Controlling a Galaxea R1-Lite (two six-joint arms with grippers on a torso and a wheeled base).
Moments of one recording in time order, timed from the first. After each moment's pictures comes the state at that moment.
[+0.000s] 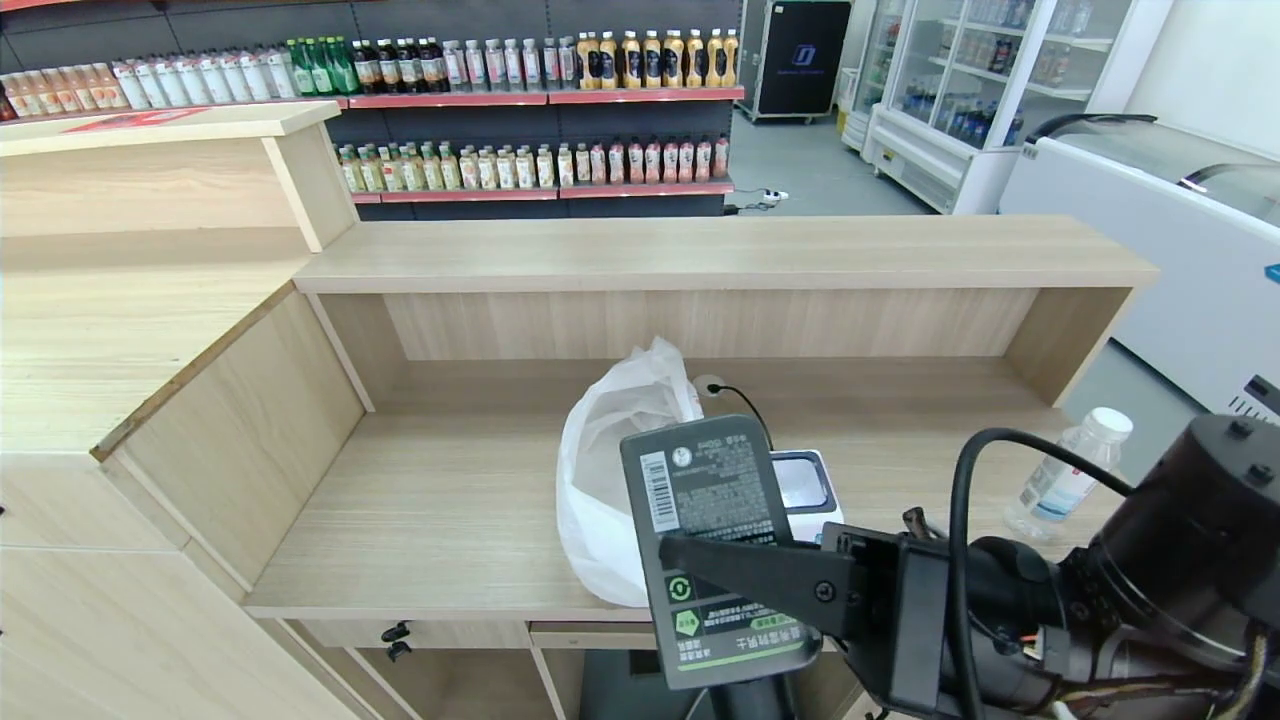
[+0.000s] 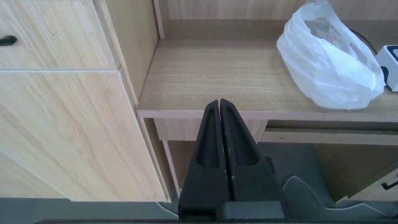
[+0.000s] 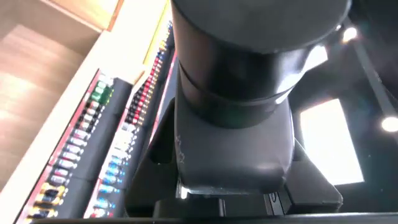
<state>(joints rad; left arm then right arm) 0.00 0.00 0.00 0.00 0.01 0.01 0.89 1.62 -0.47 -1.28 0.44 -2.35</state>
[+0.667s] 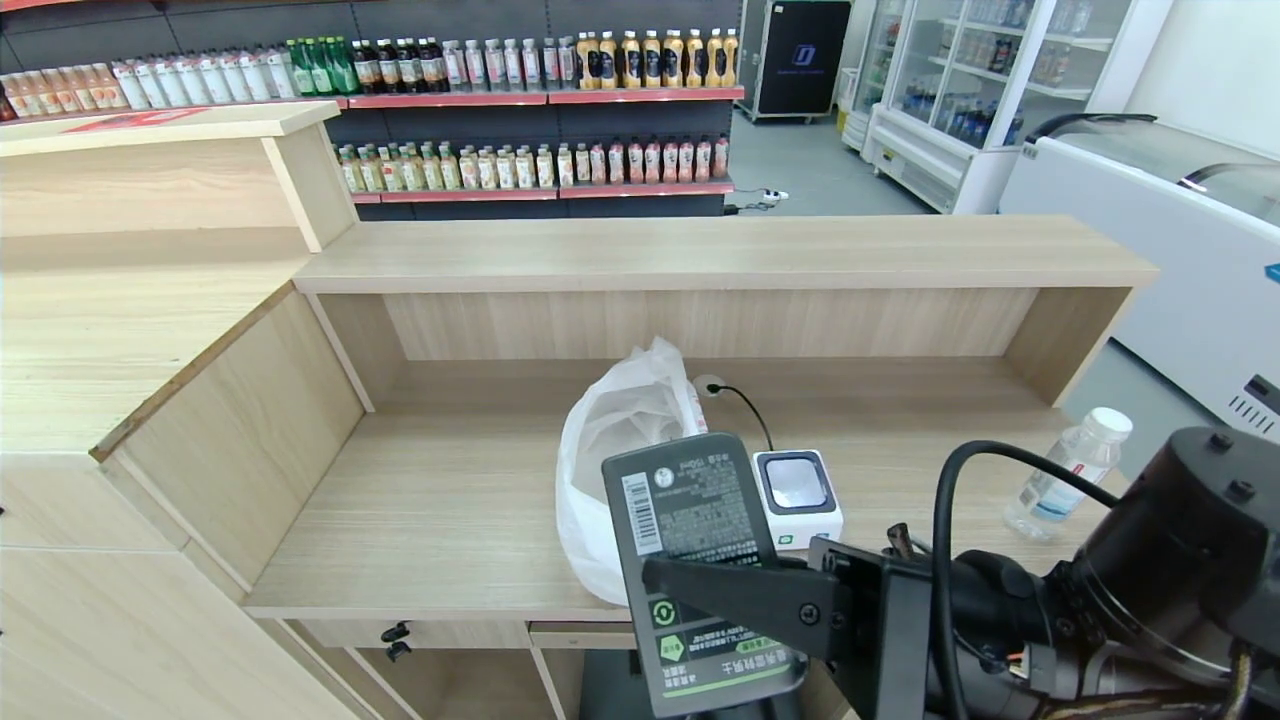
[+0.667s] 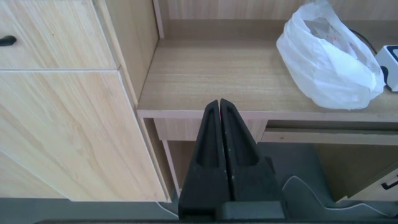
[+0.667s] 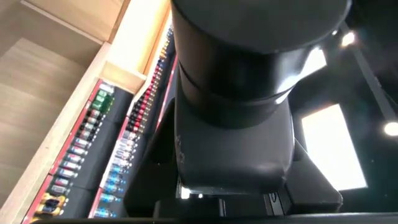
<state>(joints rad) 0.00 0.00 0.00 0.00 0.01 0.01 0.91 1.63 -0.47 -1.28 0.44 -2.35</state>
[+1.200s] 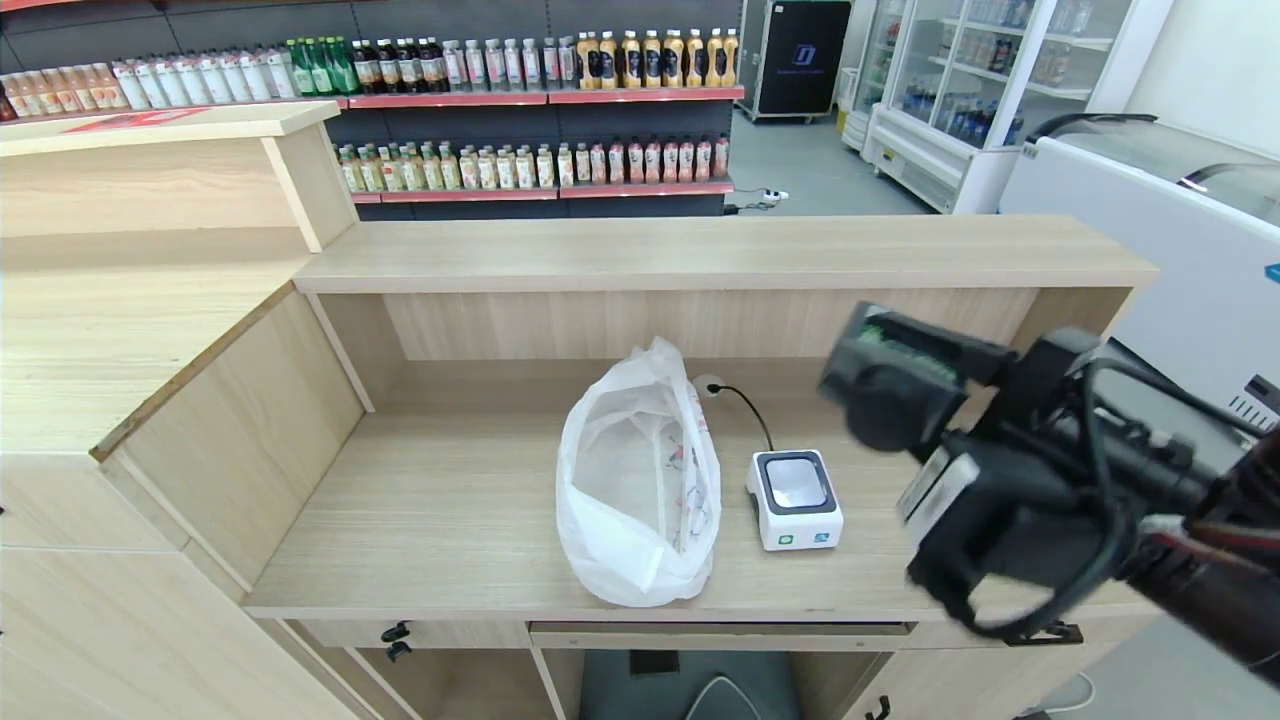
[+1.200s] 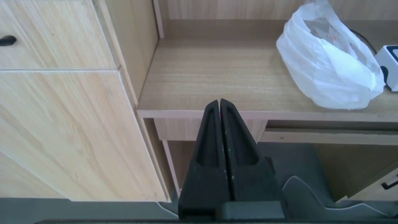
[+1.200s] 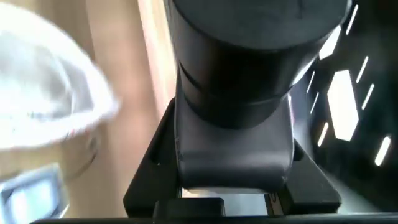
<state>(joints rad) 0.00 0.00 0.00 0.00 0.01 0.01 0.69 1.43 -0.49 -1.13 -0.11 -1.40</state>
